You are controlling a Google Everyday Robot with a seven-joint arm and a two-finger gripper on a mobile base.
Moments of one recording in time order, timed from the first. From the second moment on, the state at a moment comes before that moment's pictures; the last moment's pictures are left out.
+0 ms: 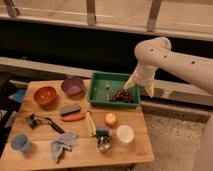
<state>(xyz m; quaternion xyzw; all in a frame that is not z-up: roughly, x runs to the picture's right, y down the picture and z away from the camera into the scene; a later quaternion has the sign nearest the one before) 0.183 0.010 0.719 -0.18 0.24 0.80 0.52</state>
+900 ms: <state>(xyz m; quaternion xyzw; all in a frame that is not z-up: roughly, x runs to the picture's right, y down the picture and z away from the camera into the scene) 0.177 0.004 0.716 -0.17 0.22 0.79 0.54</state>
